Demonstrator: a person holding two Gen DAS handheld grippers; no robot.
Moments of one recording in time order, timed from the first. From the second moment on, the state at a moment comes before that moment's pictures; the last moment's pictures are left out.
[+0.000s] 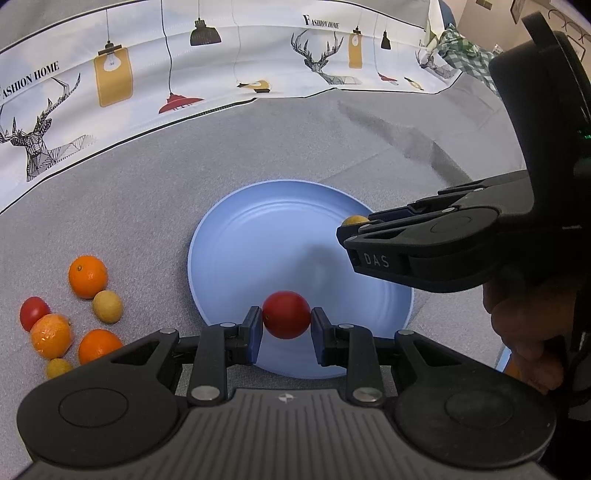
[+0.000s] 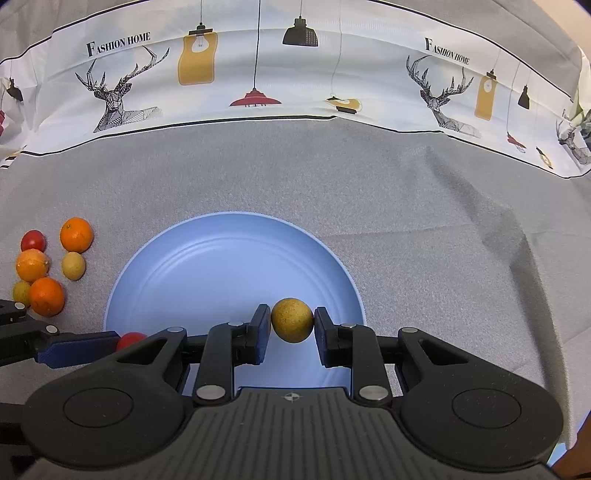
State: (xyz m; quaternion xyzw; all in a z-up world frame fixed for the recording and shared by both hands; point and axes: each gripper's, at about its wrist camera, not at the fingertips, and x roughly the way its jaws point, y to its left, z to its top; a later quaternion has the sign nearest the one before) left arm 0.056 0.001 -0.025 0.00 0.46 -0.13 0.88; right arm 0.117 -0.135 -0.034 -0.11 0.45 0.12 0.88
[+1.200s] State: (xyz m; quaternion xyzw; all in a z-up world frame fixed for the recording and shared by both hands) left arm 0.033 0.226 0.014 -0.26 0.43 0.11 0.86; right arm 0.083 -0.066 0.005 -0.07 0.33 0.25 0.91
